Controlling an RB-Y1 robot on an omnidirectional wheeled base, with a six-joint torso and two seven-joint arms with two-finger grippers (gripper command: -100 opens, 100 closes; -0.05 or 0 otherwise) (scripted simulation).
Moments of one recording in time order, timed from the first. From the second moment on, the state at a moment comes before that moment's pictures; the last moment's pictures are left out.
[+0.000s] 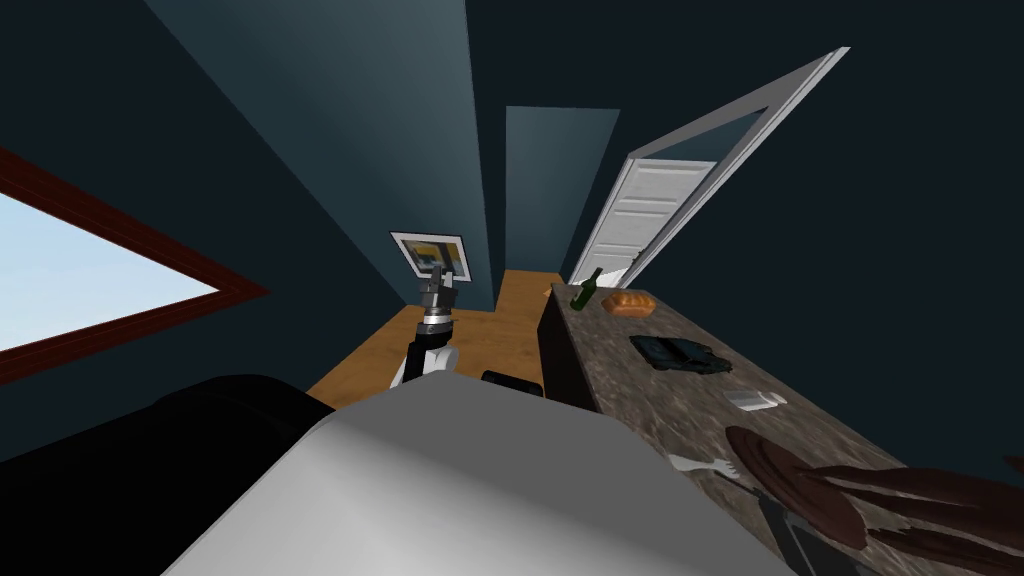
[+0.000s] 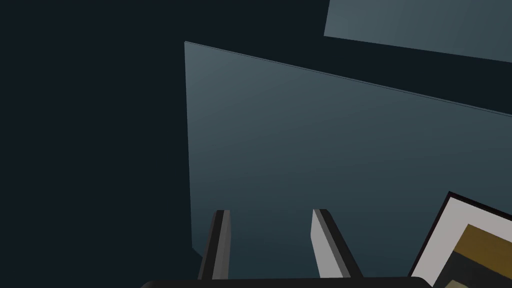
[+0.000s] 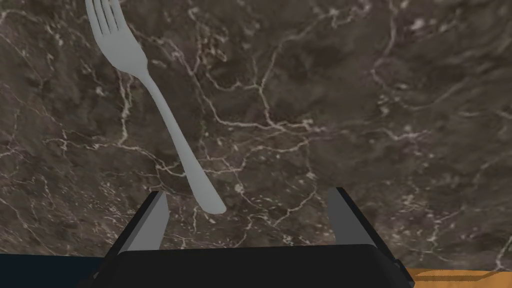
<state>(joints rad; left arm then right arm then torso) 0.53 -0.04 -0.04 -2.33 0.05 -0.46 0.04 1.96 -1.57 -0.61 -1.85 0.15 -0.39 1.40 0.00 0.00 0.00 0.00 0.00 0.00</state>
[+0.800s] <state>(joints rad) 0.53 -0.04 -0.04 -2.33 0.05 -0.46 0.04 2.01 -1.71 -0.65 -1.78 0.15 -0.37 1.47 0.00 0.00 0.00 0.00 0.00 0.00</state>
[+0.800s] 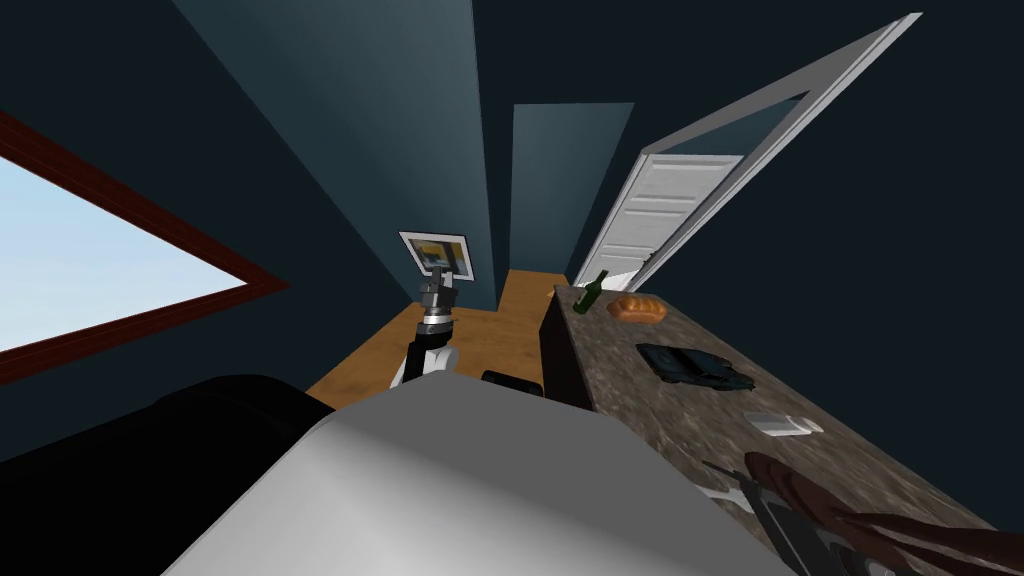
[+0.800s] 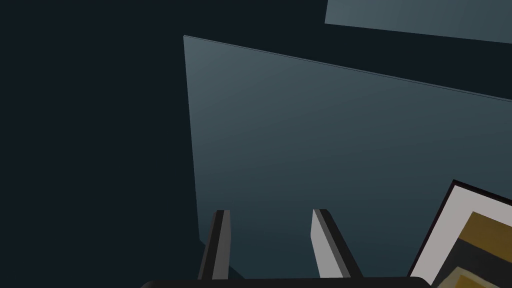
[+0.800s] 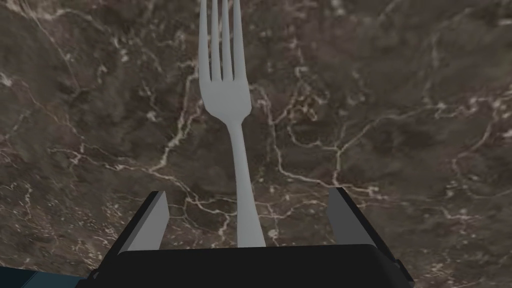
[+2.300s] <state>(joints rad) 0.53 -0.04 -0.04 -2.33 0.05 -0.46 0.04 2.01 -1.75 -0.65 -1.79 0.14 -0.33 1.46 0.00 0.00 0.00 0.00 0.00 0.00</state>
